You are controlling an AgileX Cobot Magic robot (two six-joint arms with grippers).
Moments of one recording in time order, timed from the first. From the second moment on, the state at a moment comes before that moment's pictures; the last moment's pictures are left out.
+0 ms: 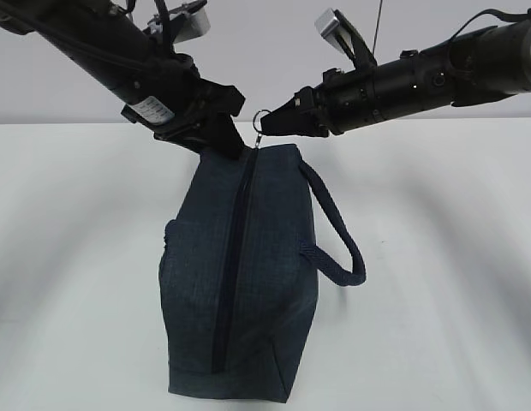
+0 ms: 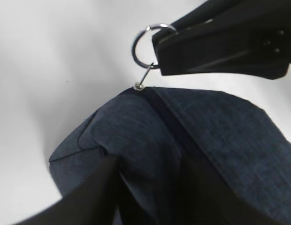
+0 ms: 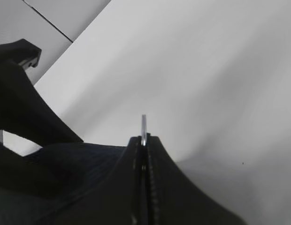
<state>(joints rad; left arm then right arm) -0.41 1.90 -1.58 -0.50 0.92 0.29 0.13 2.12 -1.57 -1.74 -0.91 1.82</state>
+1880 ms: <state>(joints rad) -0.41 1.81 -1.57 -0.67 0.93 0.54 0.02 2.22 -1.60 -1.71 -1.08 1.94</state>
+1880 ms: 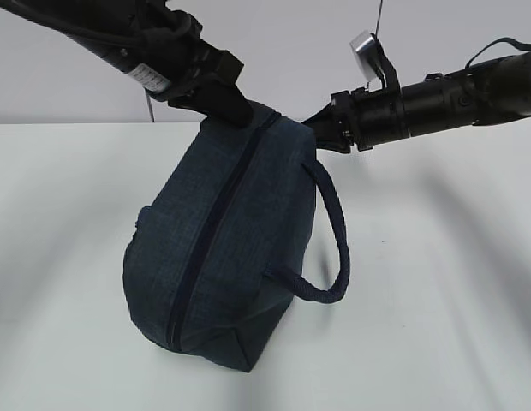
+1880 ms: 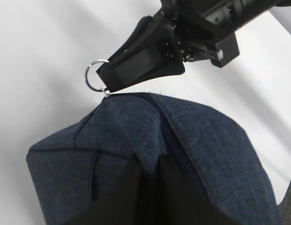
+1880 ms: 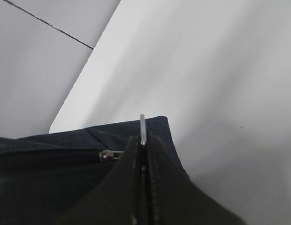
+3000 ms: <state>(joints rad) -0.41 1.81 -1.57 -0.72 0.91 0.60 0.00 2.22 -1.61 -1.77 -1.07 1.99</state>
